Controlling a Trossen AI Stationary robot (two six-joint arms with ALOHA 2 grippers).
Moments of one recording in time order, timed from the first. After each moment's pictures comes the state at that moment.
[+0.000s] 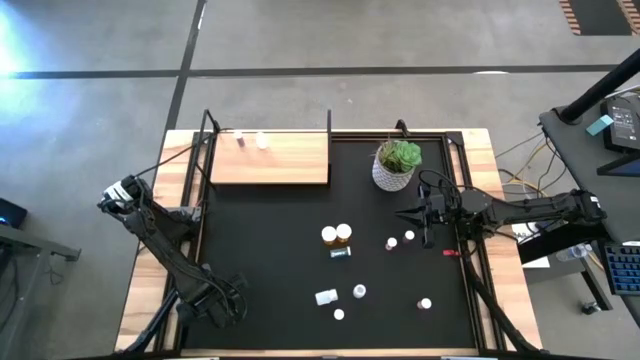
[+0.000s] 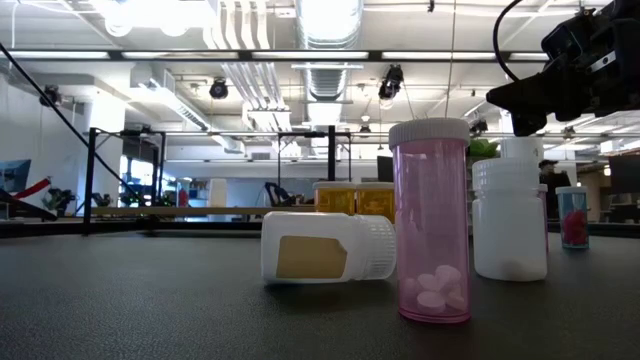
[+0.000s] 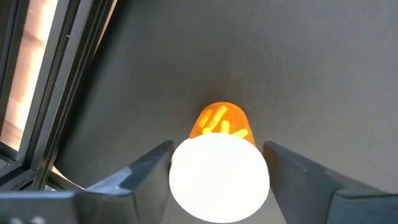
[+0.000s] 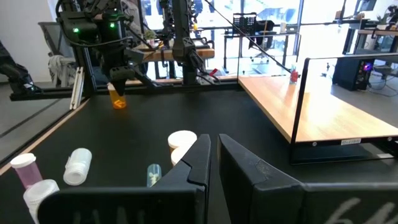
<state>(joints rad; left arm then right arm) -0.87 1.55 1.00 -0.95 0.16 -3.00 0.00 0.48 0.01 0.35 0.00 0.03</state>
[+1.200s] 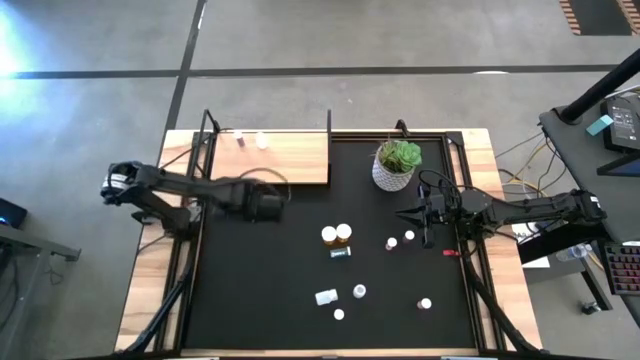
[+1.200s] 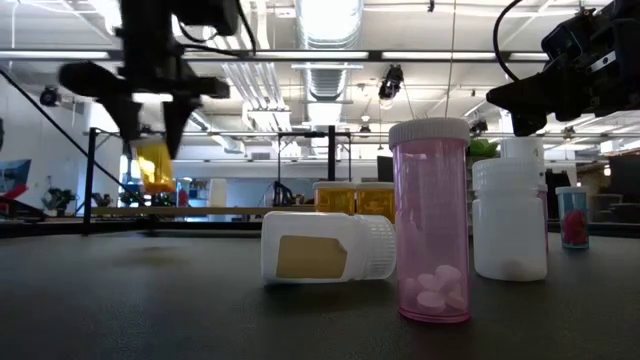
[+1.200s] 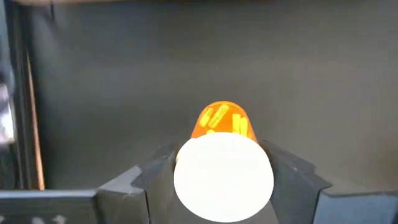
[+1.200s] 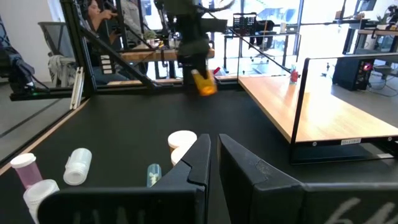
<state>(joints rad) -0.01 1.44 1.12 -1.21 -0.28 -1.56 0.00 0.48 0.01 0.35 0.00 0.03</state>
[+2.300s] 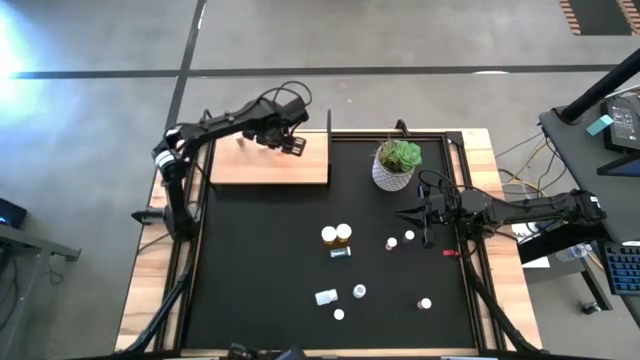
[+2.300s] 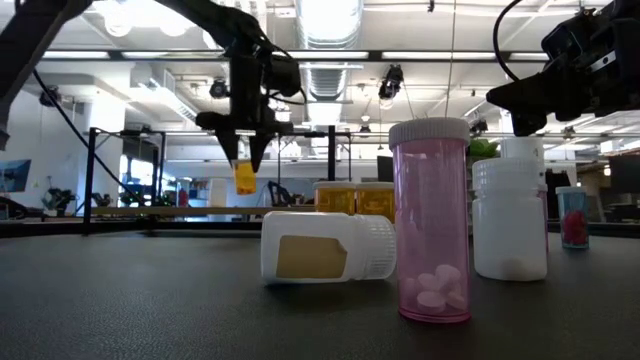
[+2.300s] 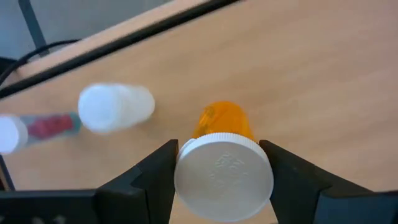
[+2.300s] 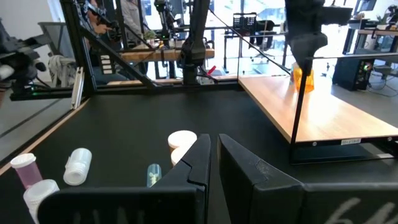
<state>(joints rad) 0.61 1.87 1.66 -1.15 -0.27 -0.60 0.00 0.48 0.01 0.35 0.00 0.03</state>
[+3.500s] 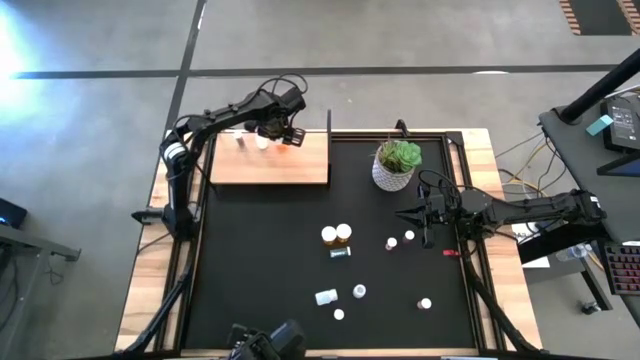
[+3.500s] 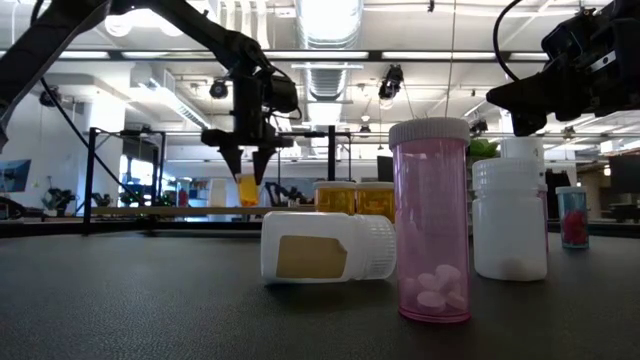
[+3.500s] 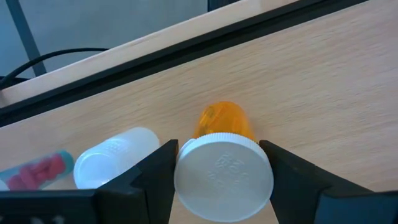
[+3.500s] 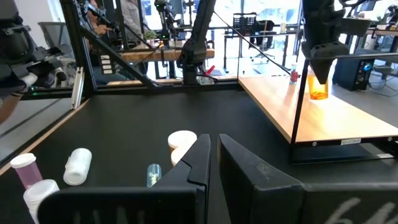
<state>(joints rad) 0.71 1.95 1.70 -1.08 -0.22 -0.53 0.00 0.48 0.01 0.35 0.00 0.03</state>
